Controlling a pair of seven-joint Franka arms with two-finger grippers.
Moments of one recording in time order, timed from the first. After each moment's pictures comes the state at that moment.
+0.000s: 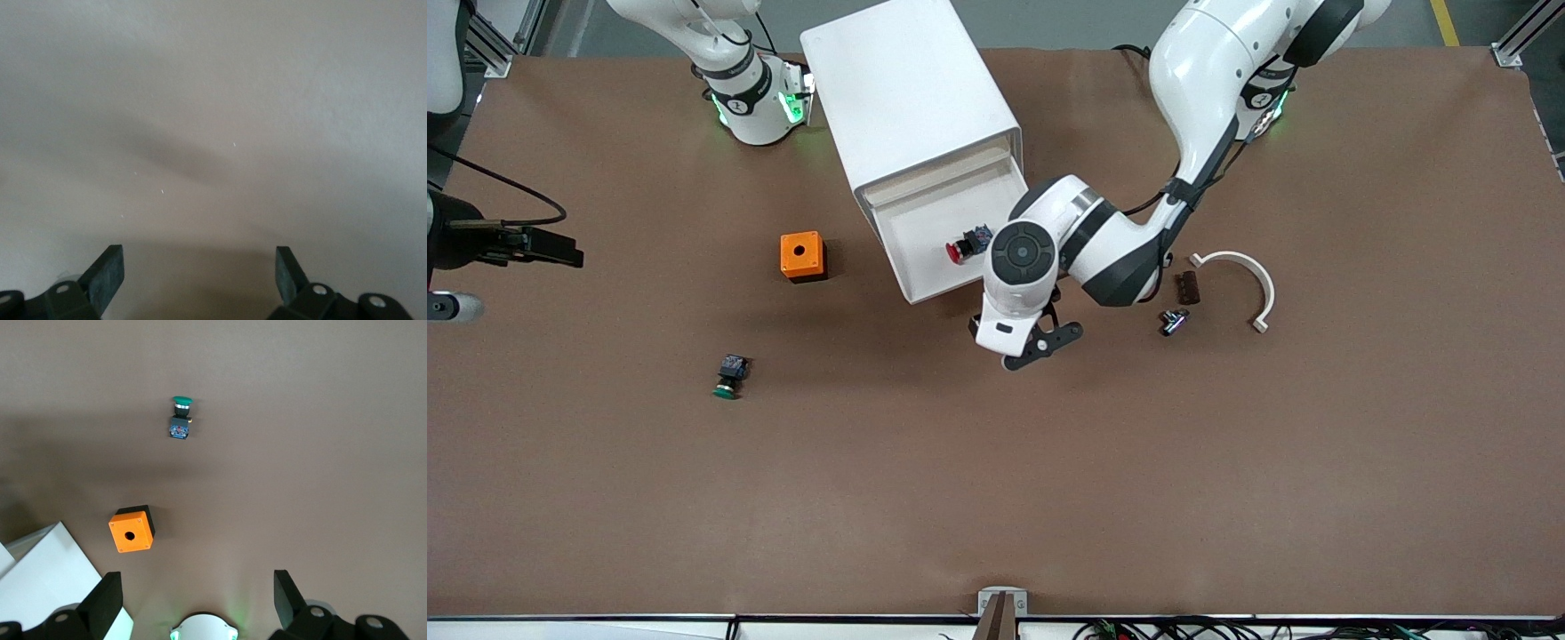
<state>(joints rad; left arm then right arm) -0.63 0.79 -0.18 -1.22 0.01 1.91 -1.21 0.03 0.20 -0.09 -1.38 0.00 1.34 -0.06</state>
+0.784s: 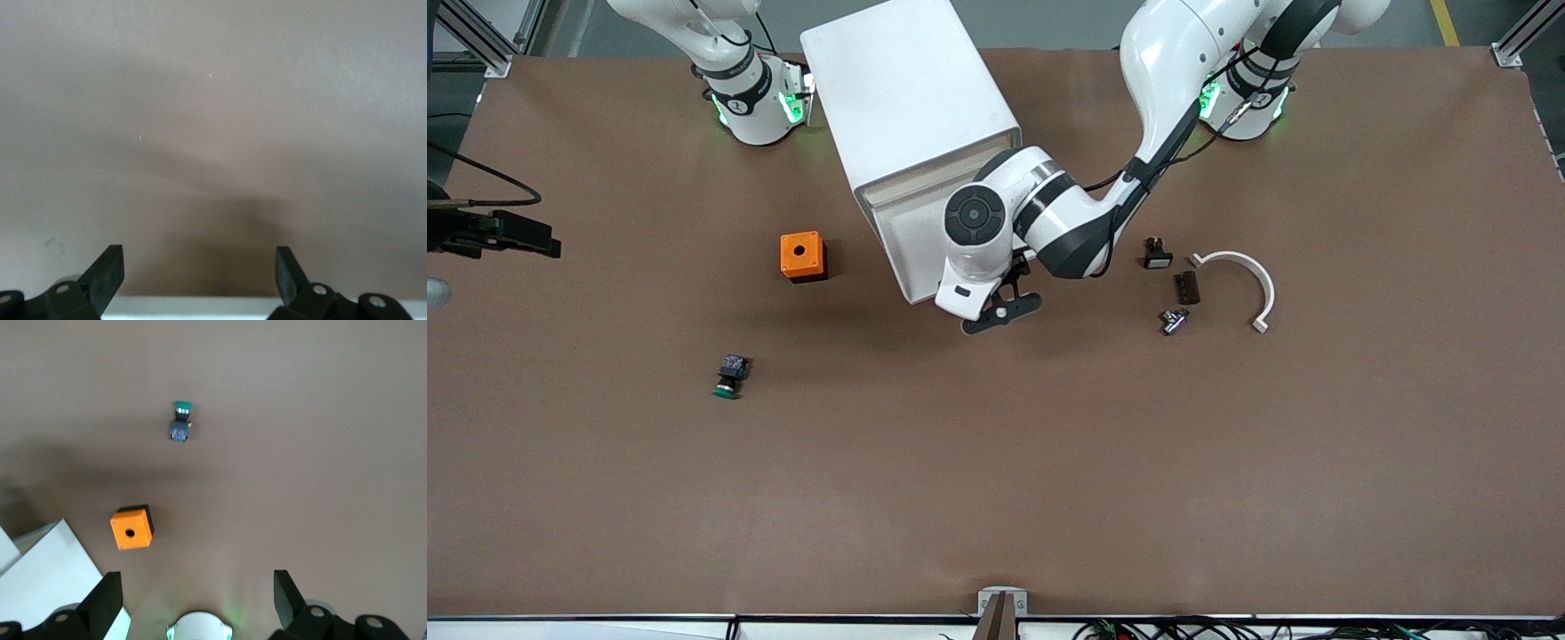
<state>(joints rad) -0.70 0.79 -0.20 -1.23 0.01 1.91 -1.21 0.02 0.20 -0.09 -1.30 -0.01 1.27 -0.07</state>
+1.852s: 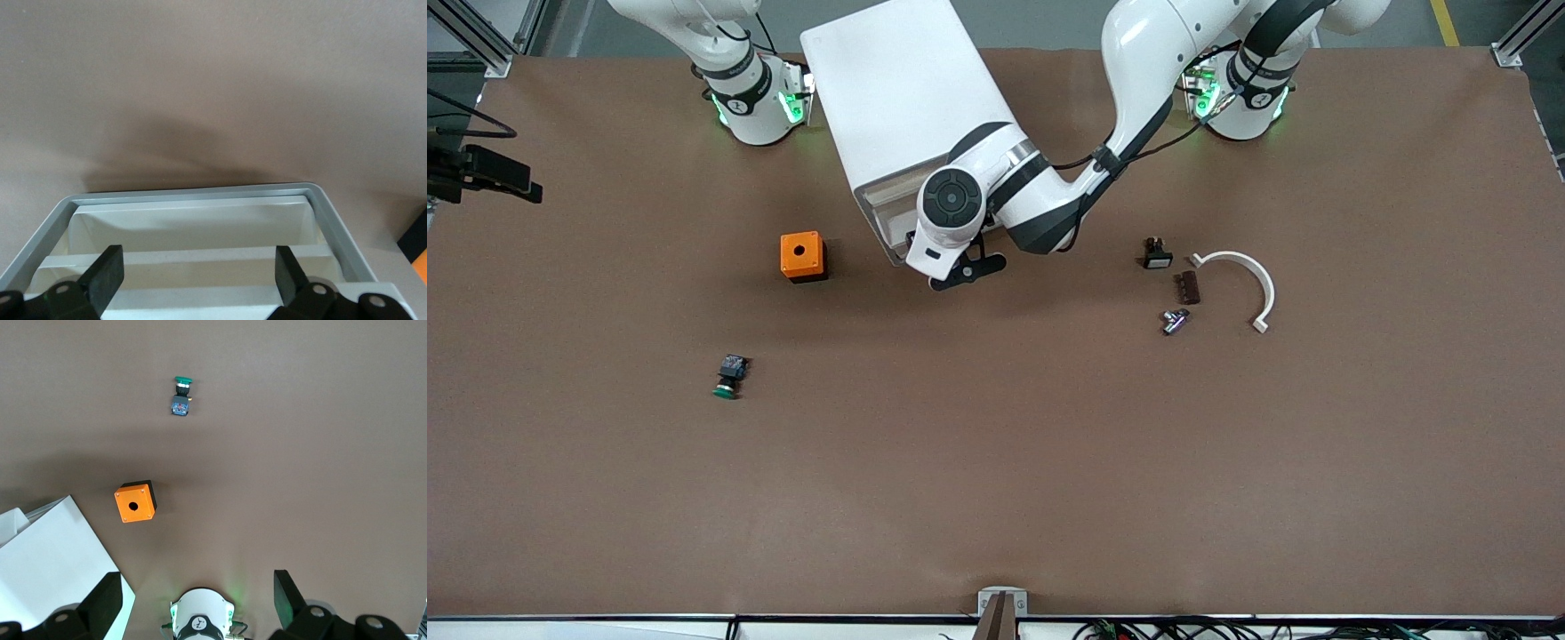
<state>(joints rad) -0.72 0.79 -0.29 -1.28 -0.18 1.91 -1.21 0.00 0.04 -0.08 -1.42 -0.01 1.26 -0.07</state>
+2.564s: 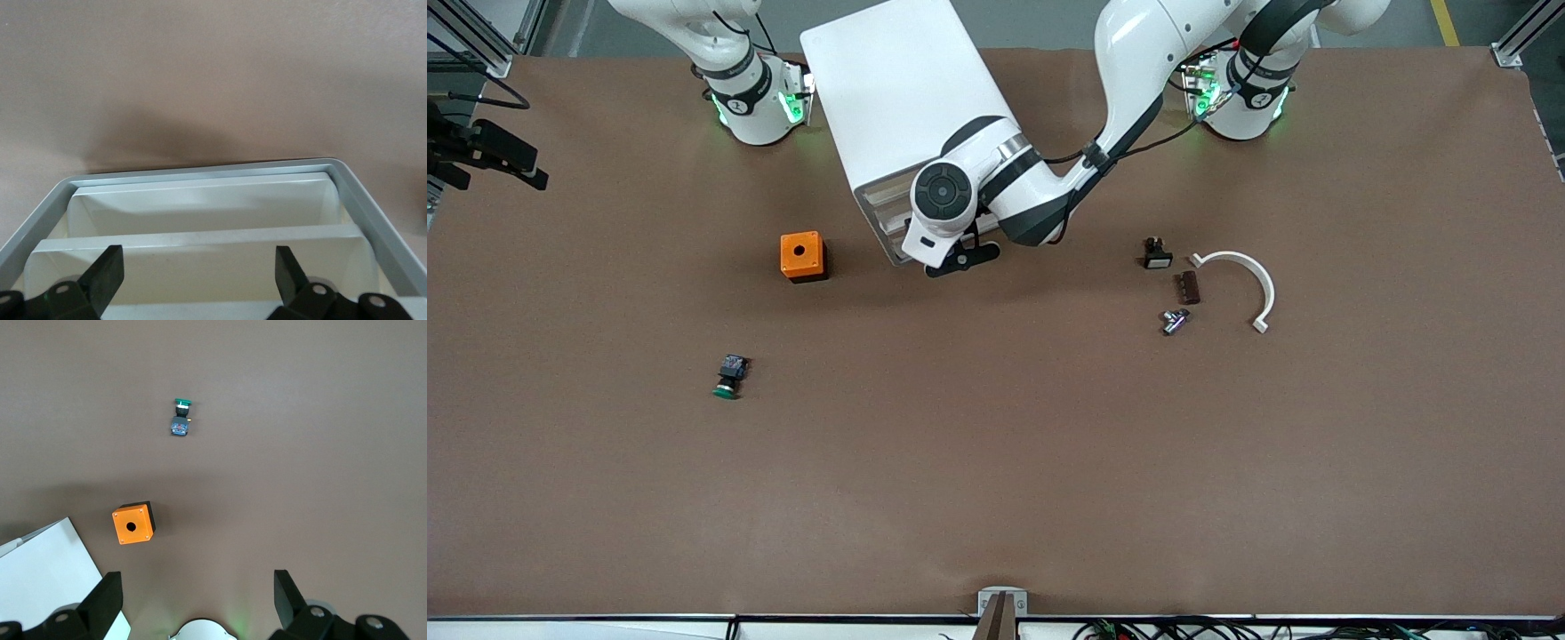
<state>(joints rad) -0.72 0.79 -0.32 -1.32 -0.18 1.91 -1.21 -0.01 -0.17 -0.08 -1.71 -0.01 1.47 -0.07</state>
